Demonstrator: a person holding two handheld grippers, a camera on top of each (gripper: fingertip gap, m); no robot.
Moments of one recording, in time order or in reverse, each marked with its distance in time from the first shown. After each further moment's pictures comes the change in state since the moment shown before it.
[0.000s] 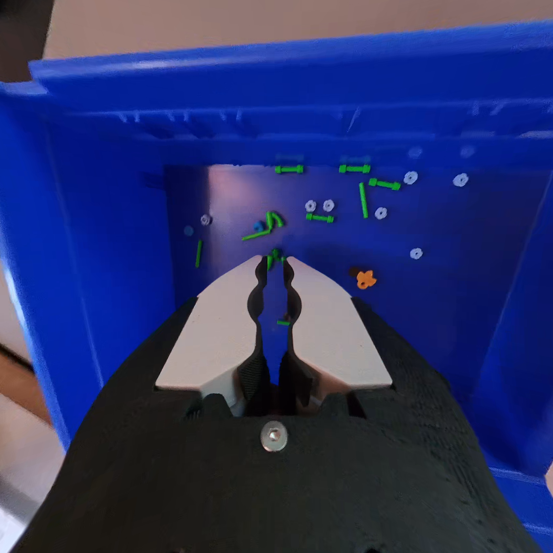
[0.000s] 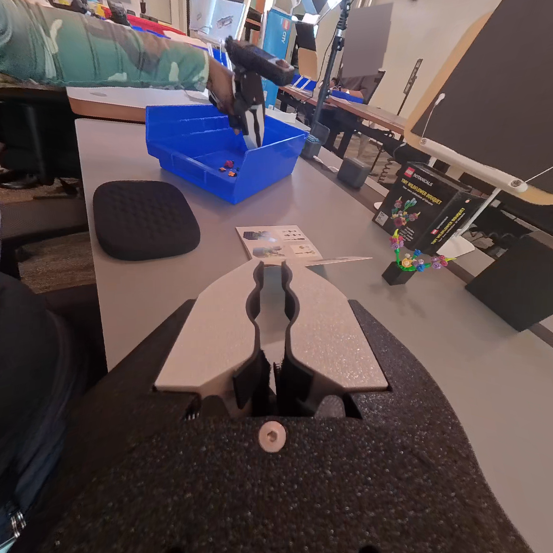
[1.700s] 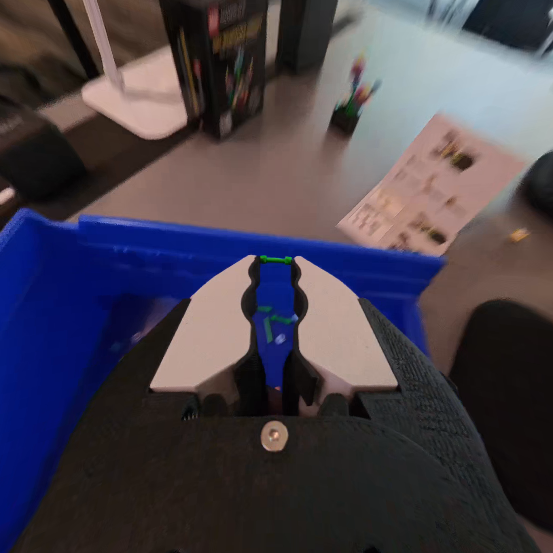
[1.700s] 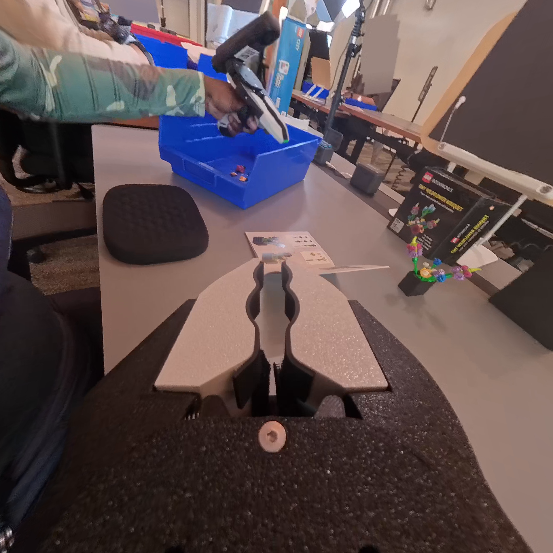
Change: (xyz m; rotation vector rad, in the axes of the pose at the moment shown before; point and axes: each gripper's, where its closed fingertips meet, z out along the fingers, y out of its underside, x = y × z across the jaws) left arm 0.038 -0.075 -0.045 0.731 0.193 -0.192; right arm -0.008 0.004 0.014 0.028 -0.048 0.003
